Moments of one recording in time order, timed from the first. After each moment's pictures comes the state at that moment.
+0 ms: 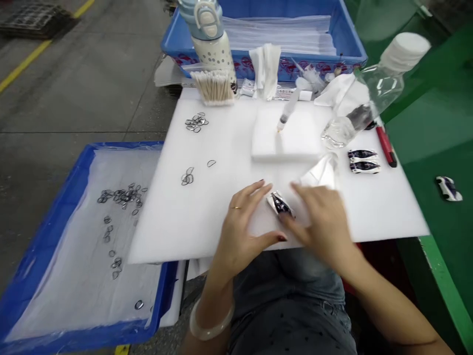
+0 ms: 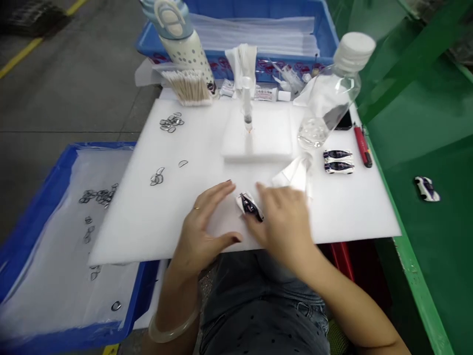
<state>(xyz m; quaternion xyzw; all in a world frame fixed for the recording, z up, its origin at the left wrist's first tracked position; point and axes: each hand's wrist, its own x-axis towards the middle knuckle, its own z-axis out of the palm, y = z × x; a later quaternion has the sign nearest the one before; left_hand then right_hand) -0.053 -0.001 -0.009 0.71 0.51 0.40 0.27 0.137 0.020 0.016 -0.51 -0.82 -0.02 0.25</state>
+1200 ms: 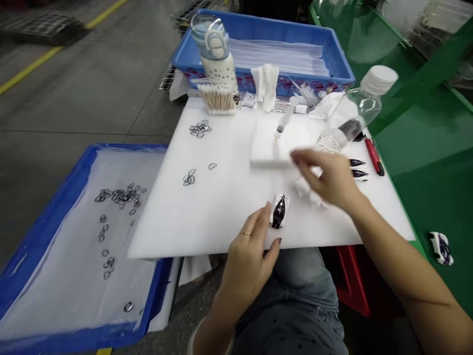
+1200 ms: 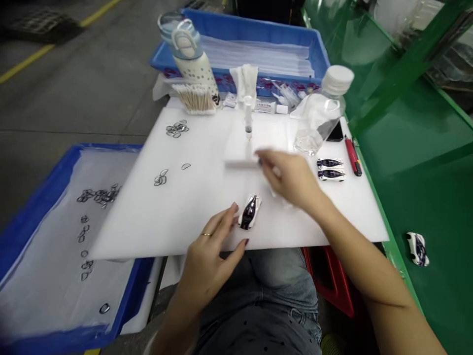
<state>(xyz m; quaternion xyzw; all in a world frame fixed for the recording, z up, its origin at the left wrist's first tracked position) -0.021 -0.040 -0.008 0.73 0.55 0.37 0.17 0.159 0.101 0.046 -0.39 -0.86 0.13 0.31</state>
